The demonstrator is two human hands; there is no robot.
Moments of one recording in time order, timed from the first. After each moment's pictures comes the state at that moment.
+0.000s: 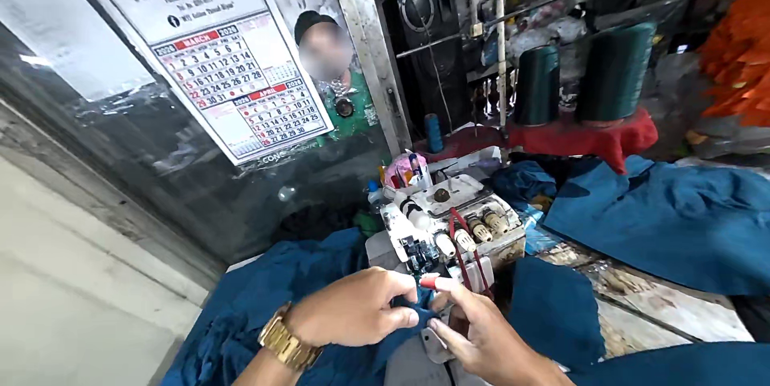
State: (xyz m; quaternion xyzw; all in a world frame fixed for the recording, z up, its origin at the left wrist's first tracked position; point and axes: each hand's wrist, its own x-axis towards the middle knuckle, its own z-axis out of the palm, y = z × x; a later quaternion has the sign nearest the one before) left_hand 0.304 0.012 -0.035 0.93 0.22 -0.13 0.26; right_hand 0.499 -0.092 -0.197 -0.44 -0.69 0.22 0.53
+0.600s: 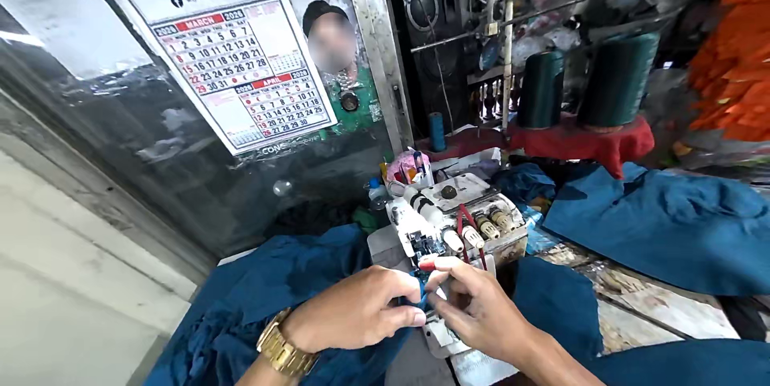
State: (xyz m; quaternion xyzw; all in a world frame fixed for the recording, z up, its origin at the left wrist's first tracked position) left_hand 0.287 0.010 -0.044 0.94 0.17 -0.05 0.29; right_hand 0.500 -0.081 -0.163 -0.42 -0.70 0.21 0.54
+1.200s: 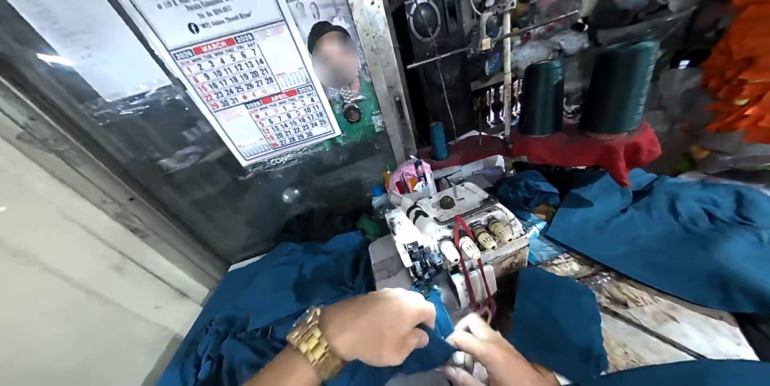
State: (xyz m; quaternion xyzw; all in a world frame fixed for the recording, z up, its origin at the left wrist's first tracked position) left_hand 0.320 0.001 -0.049 0.95 0.16 -0.19 0.17; right_hand 0.501 -0.137 -0.191 -0.54 -0.71 0.24 0.39
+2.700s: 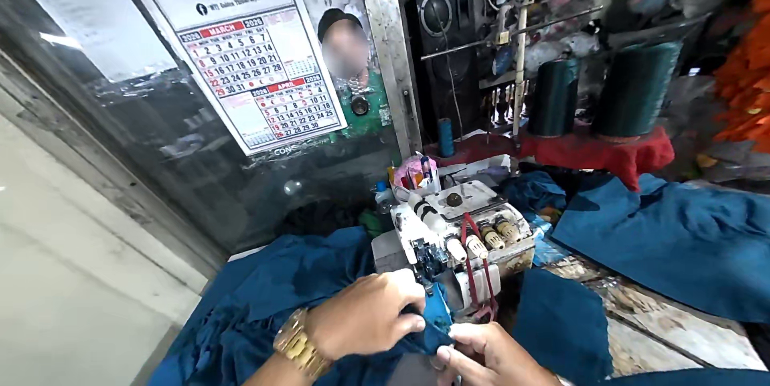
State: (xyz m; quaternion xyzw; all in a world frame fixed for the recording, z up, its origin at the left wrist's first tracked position) left_hand 0.300 0.013 -0.064 0.97 0.18 -0.06 0.14; right_hand 0.502 -0.124 -0.186 -0.42 -0.65 0.46 0.43
